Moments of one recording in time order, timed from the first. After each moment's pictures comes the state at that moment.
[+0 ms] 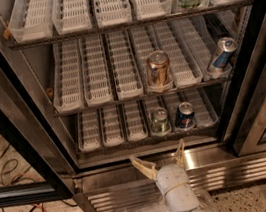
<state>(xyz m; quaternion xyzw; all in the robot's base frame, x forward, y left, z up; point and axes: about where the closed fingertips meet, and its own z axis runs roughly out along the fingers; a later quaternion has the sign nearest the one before) 0.531 -0.070 0.620 -0.04 0.67 0.09 0.73</state>
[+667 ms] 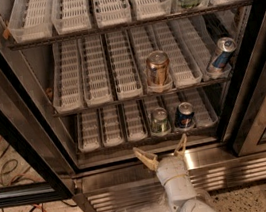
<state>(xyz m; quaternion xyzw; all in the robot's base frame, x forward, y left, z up) 0.561 -0.084 0.609 -0.03 0.68 0.06 0.73</state>
